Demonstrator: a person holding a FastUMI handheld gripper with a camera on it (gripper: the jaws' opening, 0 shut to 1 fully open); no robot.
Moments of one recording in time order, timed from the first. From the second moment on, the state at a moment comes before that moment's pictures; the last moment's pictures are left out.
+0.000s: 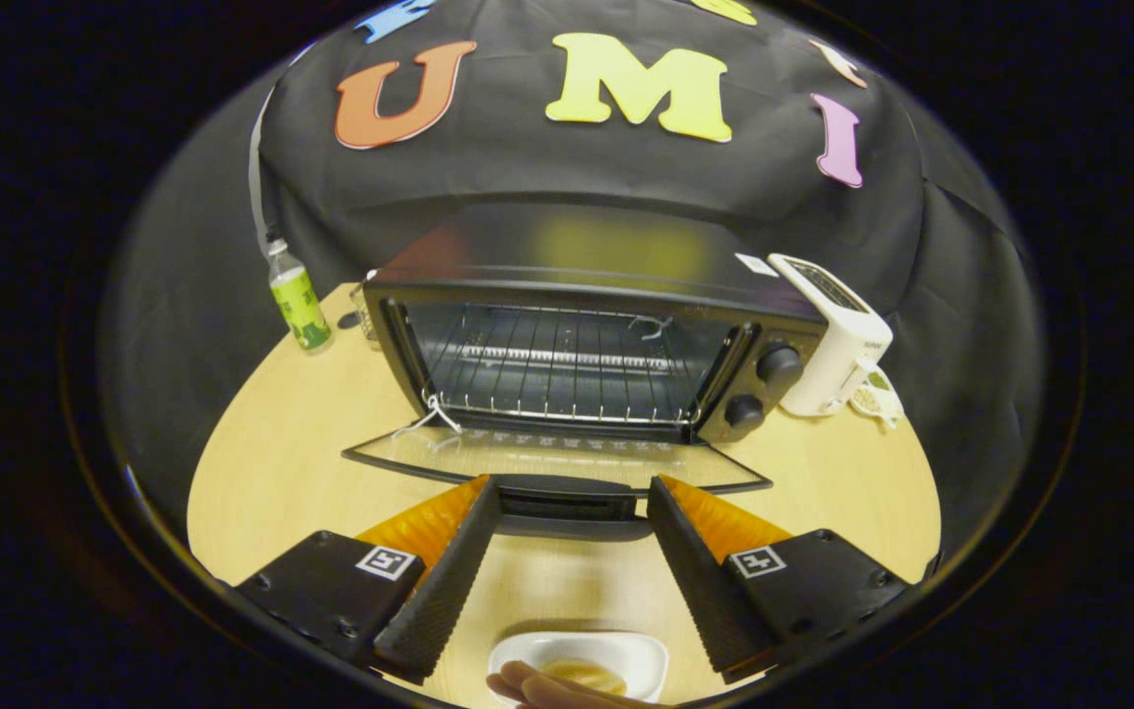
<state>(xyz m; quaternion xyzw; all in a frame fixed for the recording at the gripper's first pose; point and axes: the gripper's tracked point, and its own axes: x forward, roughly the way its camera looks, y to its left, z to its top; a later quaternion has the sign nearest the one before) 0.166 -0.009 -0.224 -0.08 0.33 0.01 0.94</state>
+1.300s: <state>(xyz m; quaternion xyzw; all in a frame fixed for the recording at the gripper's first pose) 0.057 -0.040 -0.289 -0.06 0.33 0.06 0.94</state>
